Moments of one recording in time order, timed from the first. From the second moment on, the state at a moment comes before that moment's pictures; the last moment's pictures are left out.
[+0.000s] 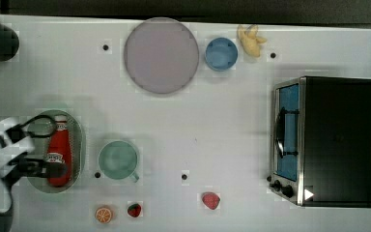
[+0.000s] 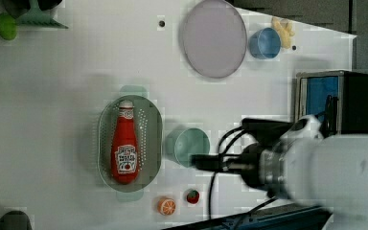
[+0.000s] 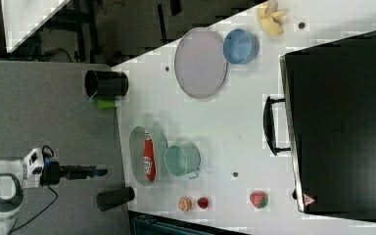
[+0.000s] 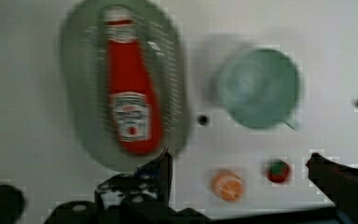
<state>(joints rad) -0.05 0.03 0.74 -1.94 0.02 0.28 -0.01</state>
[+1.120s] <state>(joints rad) -0.02 0.45 0.78 -2.29 -0.20 1.03 0.08</state>
